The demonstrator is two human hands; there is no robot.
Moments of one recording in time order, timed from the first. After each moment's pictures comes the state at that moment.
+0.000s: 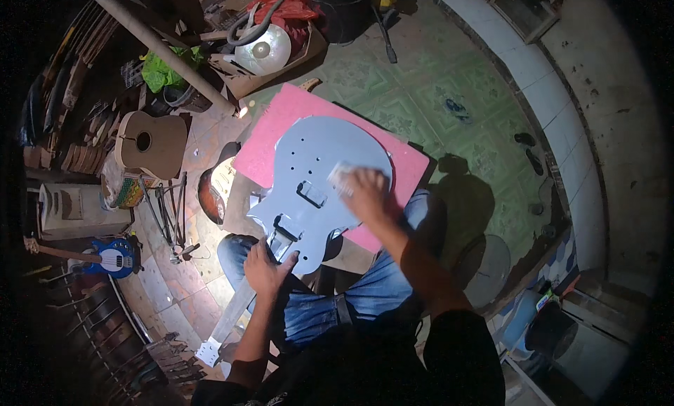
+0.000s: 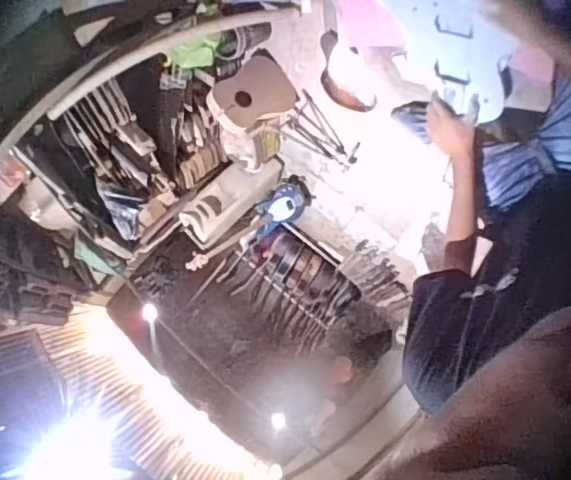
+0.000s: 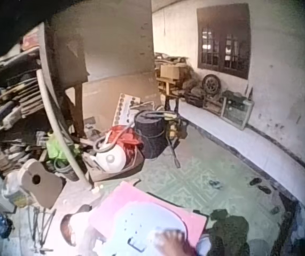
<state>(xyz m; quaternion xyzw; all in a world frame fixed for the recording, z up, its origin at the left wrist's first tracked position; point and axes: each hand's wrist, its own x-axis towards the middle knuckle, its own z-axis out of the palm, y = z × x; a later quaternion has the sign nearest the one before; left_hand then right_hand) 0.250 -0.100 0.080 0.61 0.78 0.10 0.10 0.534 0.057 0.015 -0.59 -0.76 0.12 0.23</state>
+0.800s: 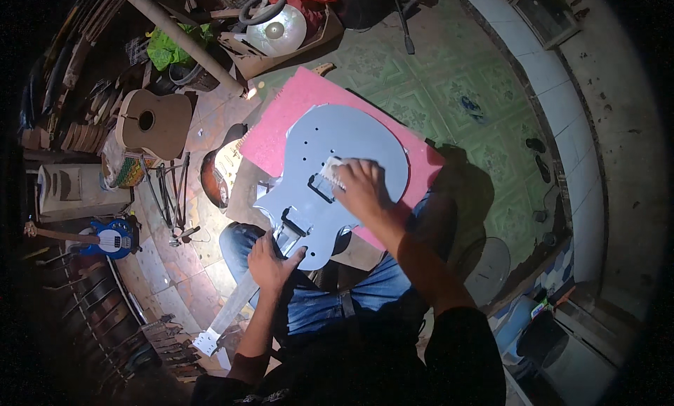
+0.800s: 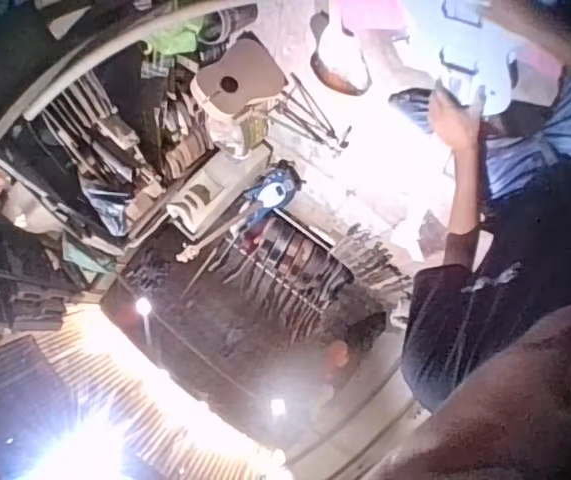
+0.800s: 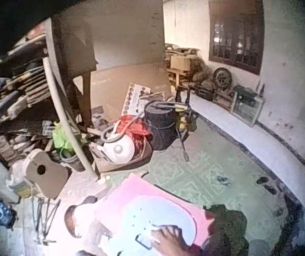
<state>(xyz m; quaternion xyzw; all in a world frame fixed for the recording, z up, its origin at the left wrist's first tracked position) 0.249 -0.097 0.080 0.60 0.78 0.11 0.10 0.497 0.073 0.030 -0.52 -0.81 0.16 0.24</state>
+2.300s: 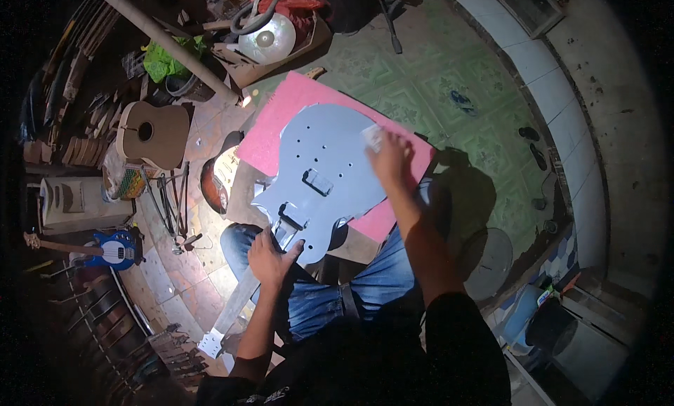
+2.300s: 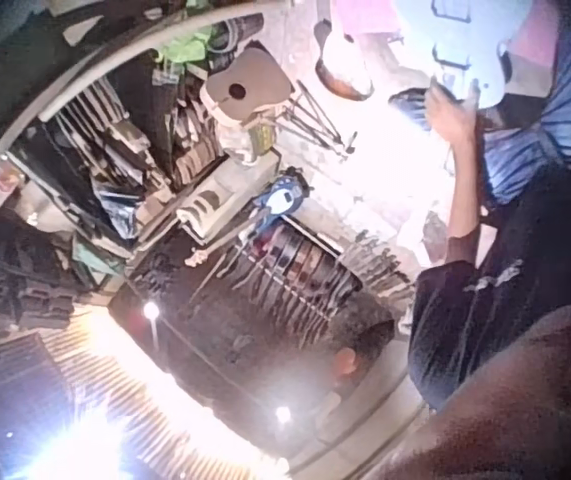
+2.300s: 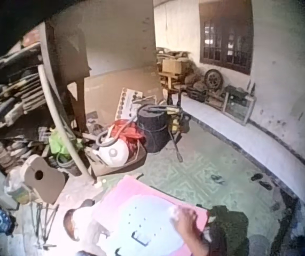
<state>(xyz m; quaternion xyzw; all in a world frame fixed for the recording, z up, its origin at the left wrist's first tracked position) 0.261 -0.092 0.079 0.62 0.77 0.10 0.11 0.576 0.119 -0.003 -0.74 -0.63 0.10 0.20</state>
